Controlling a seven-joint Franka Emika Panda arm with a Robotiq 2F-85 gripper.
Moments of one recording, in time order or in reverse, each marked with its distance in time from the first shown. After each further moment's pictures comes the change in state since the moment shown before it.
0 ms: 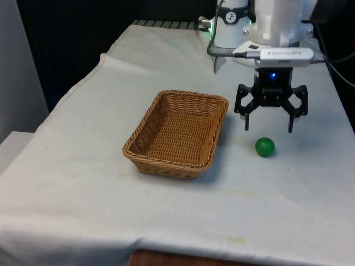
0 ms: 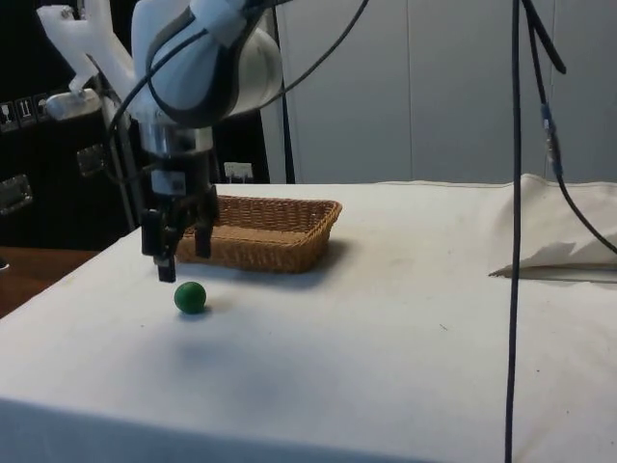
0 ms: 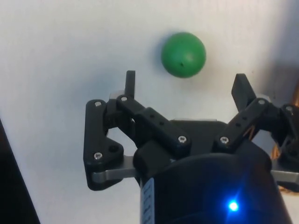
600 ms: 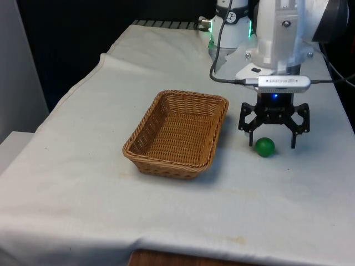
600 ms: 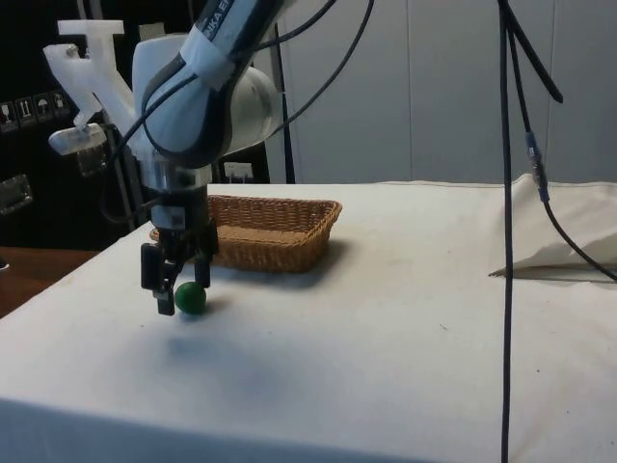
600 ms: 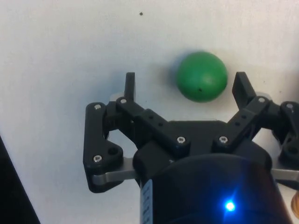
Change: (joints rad) arm -0.001 0.091 0.020 0.041 0.072 0.038 -0.036
